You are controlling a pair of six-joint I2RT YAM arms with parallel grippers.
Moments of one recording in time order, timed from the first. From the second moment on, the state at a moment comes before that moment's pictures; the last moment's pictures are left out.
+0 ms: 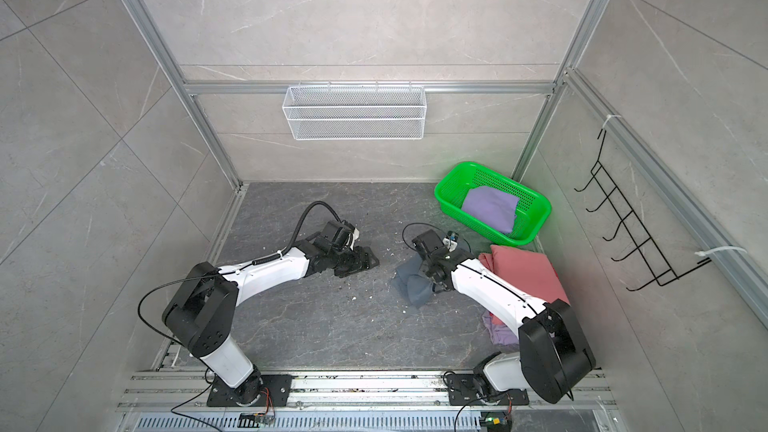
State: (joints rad) left arm -0.67 1.69 1.07 -0.29 0.32 -0.75; right arm 0.49 1.41 0.99 -0.72 0.31 0.80
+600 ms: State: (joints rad) left arm -0.67 1.68 1.01 -0.25 0.32 -0.75; right arm 0.04 1.38 1.34 -0.84 0.15 0.58
